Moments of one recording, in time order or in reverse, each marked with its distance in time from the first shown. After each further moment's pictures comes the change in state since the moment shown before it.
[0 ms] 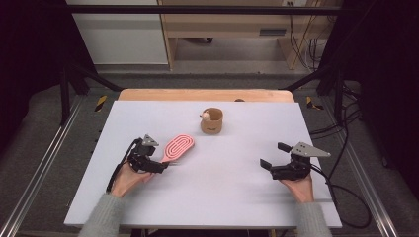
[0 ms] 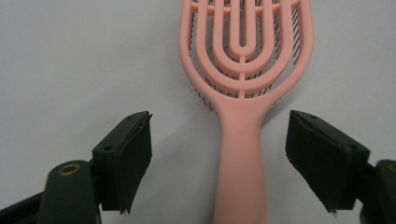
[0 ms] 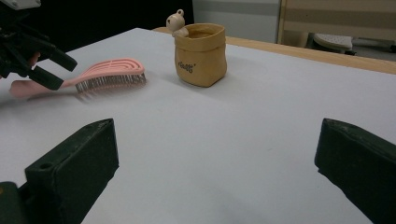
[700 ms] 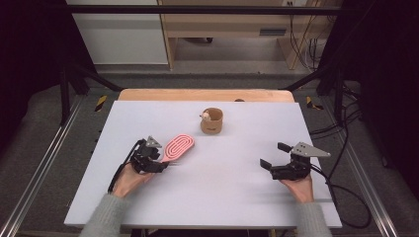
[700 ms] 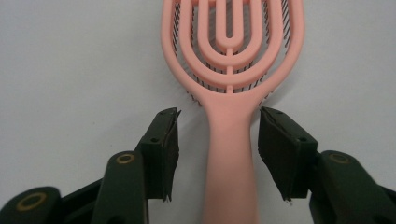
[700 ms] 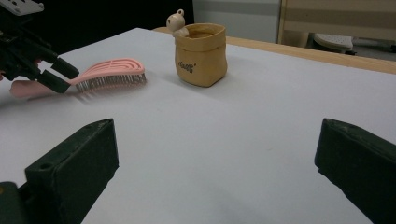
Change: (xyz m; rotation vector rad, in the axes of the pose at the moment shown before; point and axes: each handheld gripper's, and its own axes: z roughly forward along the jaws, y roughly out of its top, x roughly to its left) left arm -0.005 0.001 0.005 0.035 -0.006 0.037; right arm 0.000 0.000 0.000 0.000 0.002 0.001
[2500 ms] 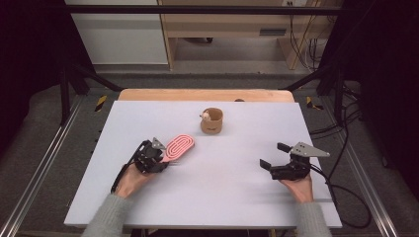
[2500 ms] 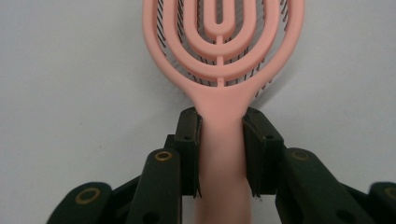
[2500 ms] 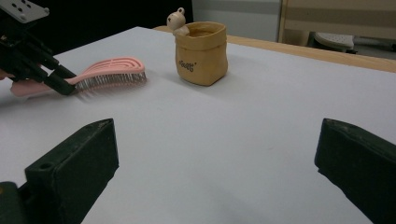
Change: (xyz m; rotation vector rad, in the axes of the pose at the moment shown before) left arm -0.007 0.004 0.007 0.067 0.015 0.049; right arm 0.000 0.000 0.001 0.002 0.002 -0.004
